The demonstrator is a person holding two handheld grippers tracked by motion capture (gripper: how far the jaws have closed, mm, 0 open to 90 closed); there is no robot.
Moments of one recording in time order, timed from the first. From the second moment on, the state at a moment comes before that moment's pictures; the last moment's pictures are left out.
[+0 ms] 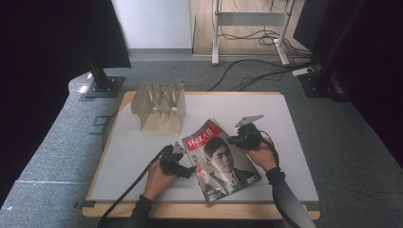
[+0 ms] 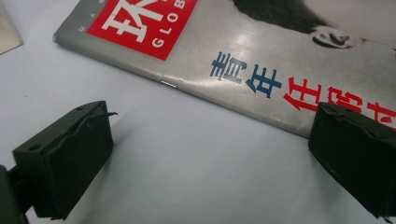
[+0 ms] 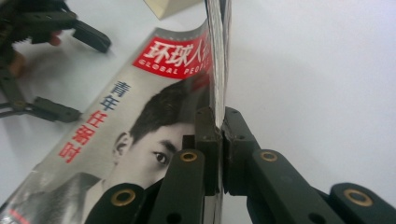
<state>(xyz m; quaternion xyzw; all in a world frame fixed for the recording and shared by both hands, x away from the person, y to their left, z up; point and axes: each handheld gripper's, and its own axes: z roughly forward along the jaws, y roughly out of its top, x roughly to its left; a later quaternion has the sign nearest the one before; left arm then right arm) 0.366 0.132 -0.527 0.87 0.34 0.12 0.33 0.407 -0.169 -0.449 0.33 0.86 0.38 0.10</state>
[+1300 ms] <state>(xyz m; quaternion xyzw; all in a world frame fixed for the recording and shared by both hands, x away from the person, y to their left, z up) 0.400 0.120 -0.506 0.87 0.31 0.02 0.39 0.377 -0.160 -0.369 0.27 0.85 0.42 0.16</state>
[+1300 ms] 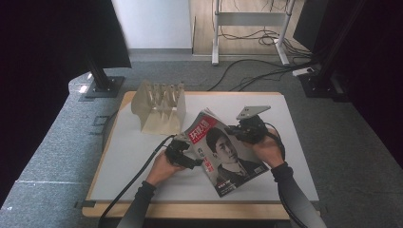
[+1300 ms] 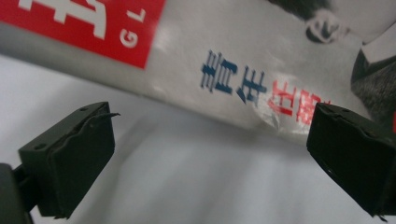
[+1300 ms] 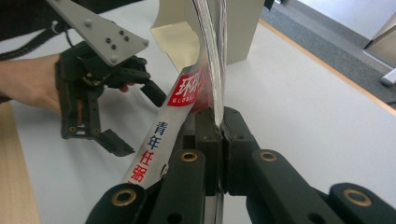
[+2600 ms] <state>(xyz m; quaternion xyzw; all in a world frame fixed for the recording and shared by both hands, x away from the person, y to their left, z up) 0.410 0.129 -0.426 0.83 0.33 0.10 0.44 0.379 -0.170 -0.354 0.27 0.83 0.46 0.15</state>
